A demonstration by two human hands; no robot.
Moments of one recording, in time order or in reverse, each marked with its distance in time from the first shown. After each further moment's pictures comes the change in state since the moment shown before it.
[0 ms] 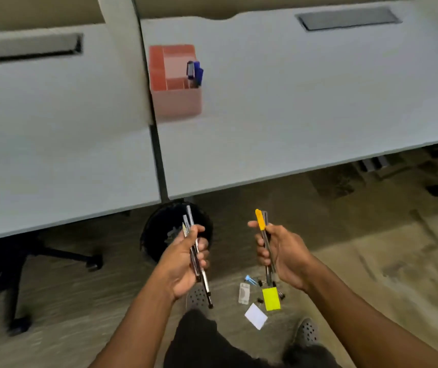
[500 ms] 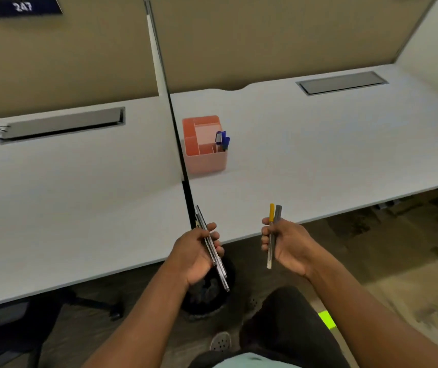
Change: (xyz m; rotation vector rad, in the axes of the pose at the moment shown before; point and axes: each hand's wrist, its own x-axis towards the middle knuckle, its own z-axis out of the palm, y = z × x) left_hand -0.013 0.143 0.026 -0.076 -0.044 -0.013; right_hand 0.002 -0.095 0.113 -0.033 0.045 -0.114
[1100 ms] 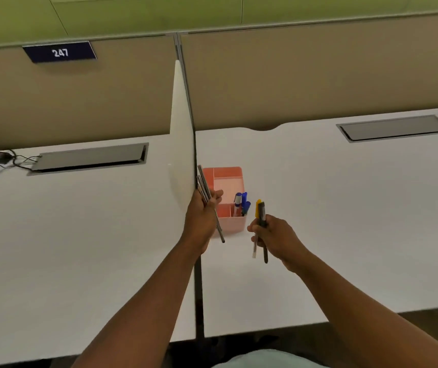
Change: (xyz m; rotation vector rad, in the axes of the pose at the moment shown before) left_hand 0.144 0.165 0.111 0.681 0.240 0.739; right_hand 0.194 -0.132 0.056 -0.834 0.021 -0.291
